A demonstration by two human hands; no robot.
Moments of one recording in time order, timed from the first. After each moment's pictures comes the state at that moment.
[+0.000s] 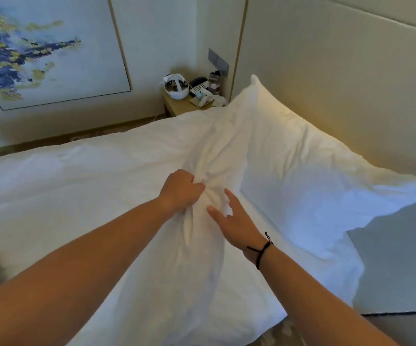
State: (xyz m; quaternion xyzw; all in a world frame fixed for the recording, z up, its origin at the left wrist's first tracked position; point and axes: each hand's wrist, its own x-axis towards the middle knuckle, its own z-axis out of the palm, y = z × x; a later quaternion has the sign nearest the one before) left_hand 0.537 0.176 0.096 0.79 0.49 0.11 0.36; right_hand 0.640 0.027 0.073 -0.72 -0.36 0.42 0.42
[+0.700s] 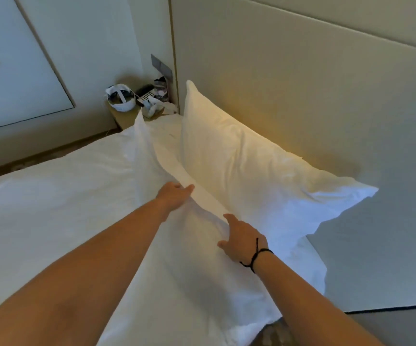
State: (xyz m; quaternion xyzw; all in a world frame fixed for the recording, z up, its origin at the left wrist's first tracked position) left_hand 0.757 0.178 0.051 0.67 0.53 0.05 0.51; right_hand 0.848 -0.024 0.046 -0.87 -0.41 0.27 0.09
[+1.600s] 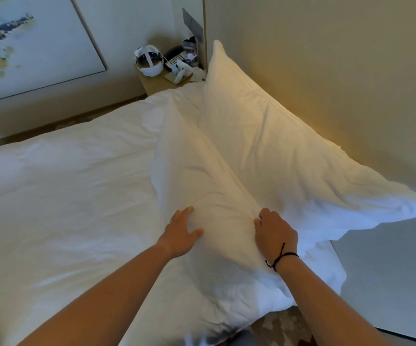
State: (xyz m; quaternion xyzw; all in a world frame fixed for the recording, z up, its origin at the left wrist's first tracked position) left_hand 0.725 0.101 -0.069 0.75 0.51 -0.05 0.42; right_hand 0.943 -0.043 -0.046 -0.90 -0.41 0.13 0.08
